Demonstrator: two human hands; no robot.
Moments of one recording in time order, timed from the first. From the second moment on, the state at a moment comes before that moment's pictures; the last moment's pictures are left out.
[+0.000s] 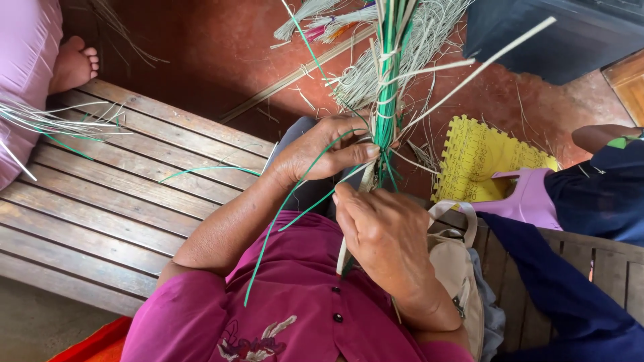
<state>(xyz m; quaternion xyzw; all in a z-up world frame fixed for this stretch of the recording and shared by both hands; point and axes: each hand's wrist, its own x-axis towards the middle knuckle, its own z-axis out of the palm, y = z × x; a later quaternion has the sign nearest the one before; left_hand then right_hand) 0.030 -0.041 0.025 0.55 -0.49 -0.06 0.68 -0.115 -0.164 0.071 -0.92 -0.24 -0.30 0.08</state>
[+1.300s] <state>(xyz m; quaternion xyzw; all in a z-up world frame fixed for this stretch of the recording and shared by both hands) 0.030 -0.009 0.013 0.56 -0.49 -0.05 0.66 -0.073 -0.186 0.069 -0.75 -0.20 -0.19 0.60</state>
